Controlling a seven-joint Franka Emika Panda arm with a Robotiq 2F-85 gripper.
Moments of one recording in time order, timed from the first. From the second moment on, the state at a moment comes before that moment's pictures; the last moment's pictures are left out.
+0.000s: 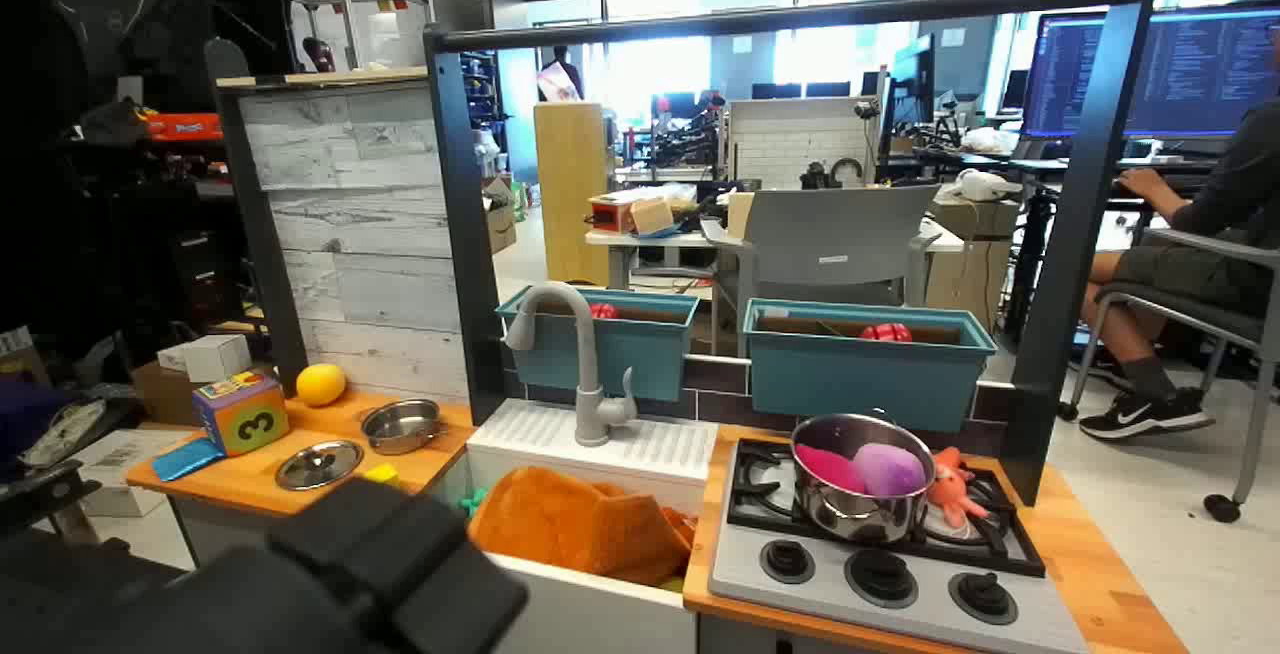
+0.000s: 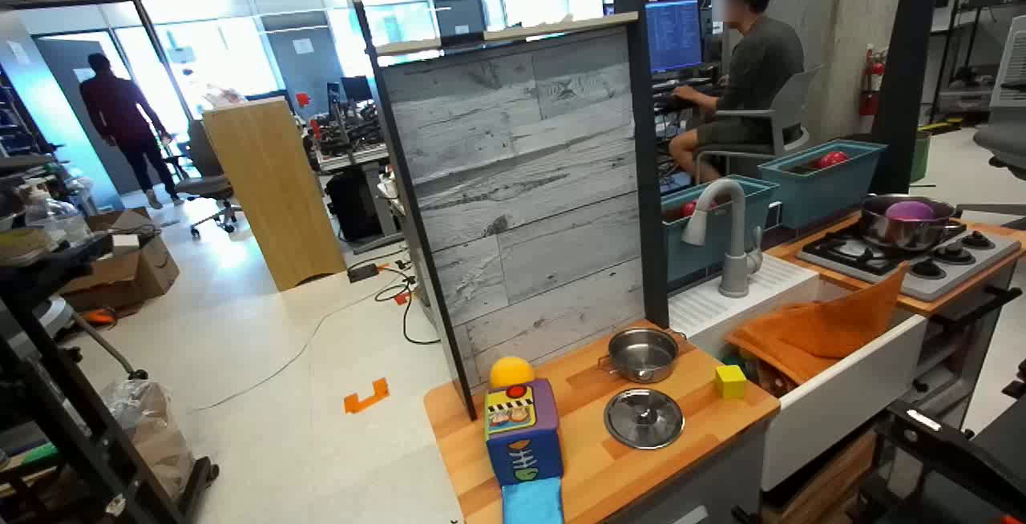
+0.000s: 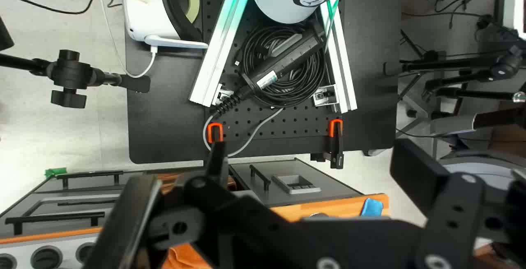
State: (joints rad) arm -0.09 -0.66 -0.38 -2.26 -0.10 1.31 -0.45
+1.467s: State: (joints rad) arm 0.03 -0.35 0.06 -2.58 0.31 1.98 0.17
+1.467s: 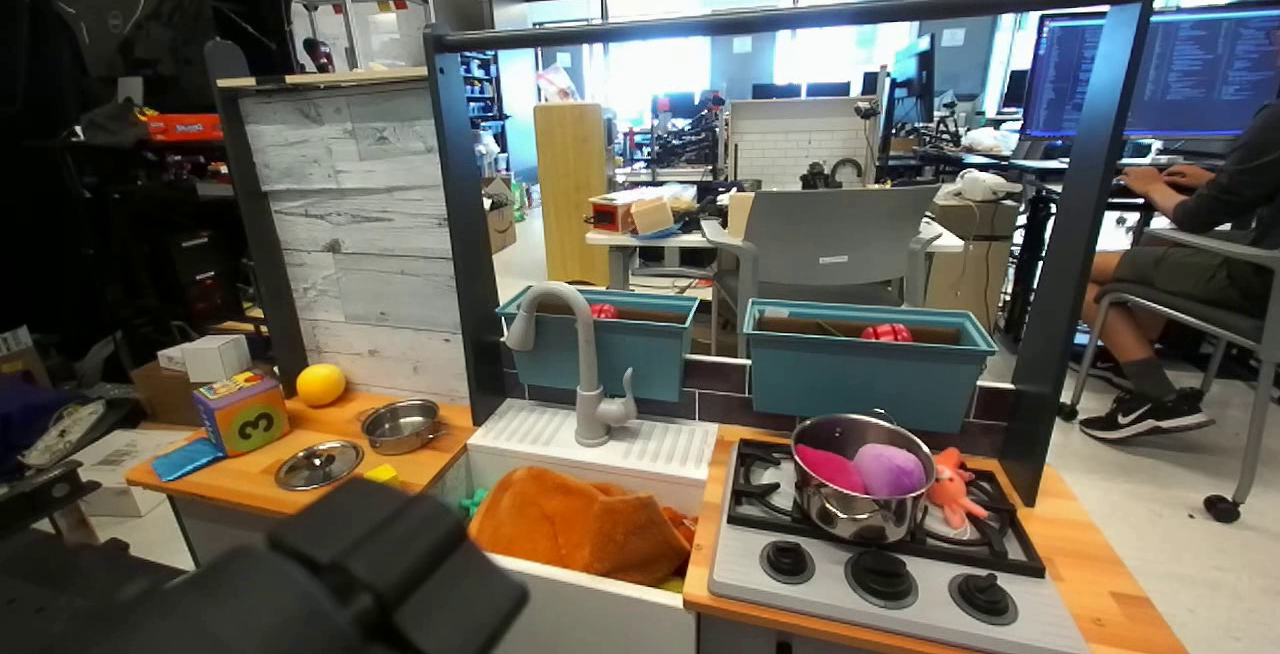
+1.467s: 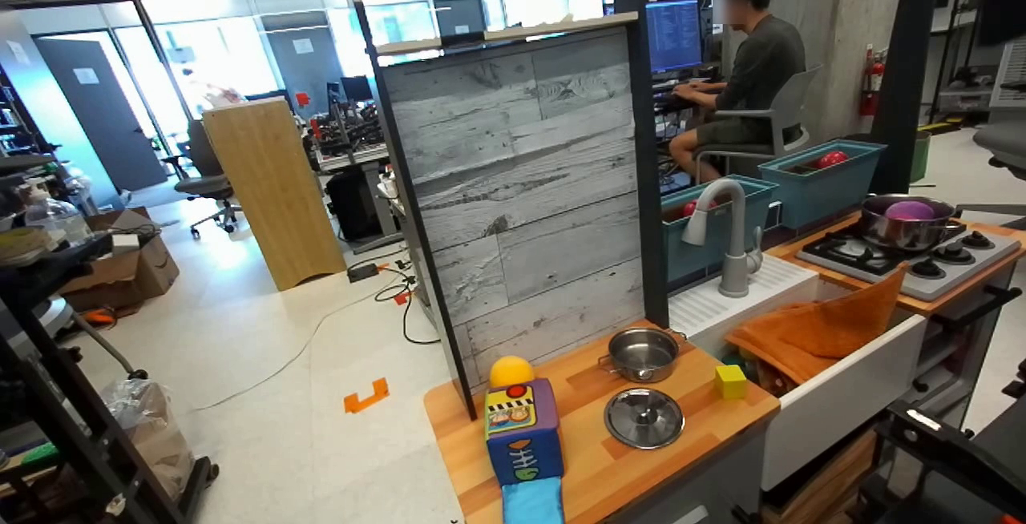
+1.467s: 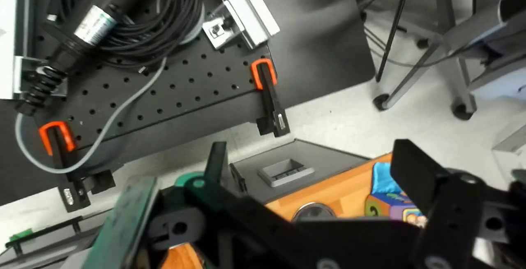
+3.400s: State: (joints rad) arm 0.09 0.86 0.02 -1.94 0.54 2.75 1.04
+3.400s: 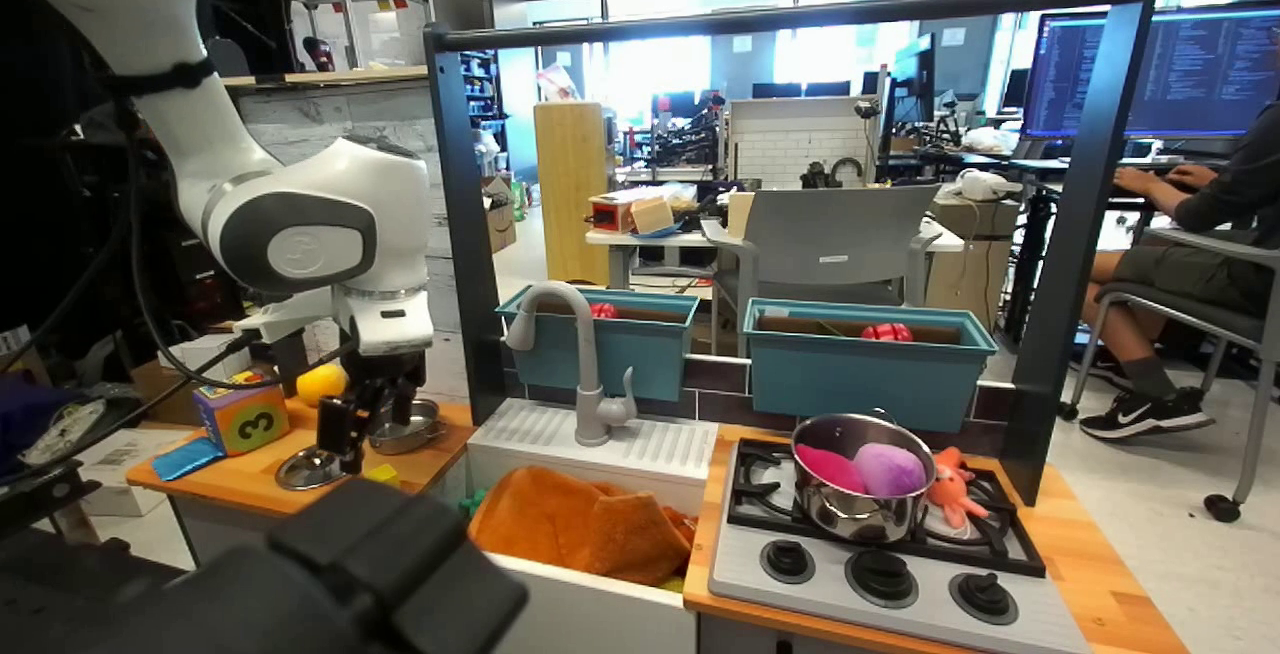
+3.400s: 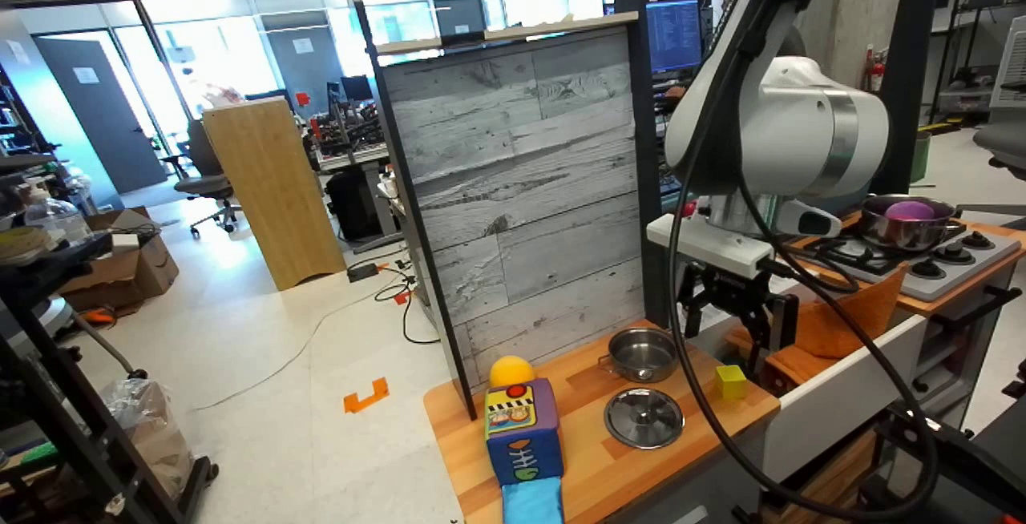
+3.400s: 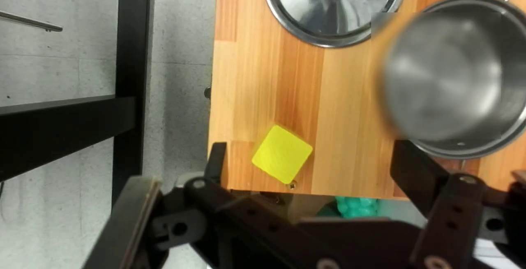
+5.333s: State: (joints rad) arm 0.10 0.96 0.01 -1.83 0.50 2.59 1.23
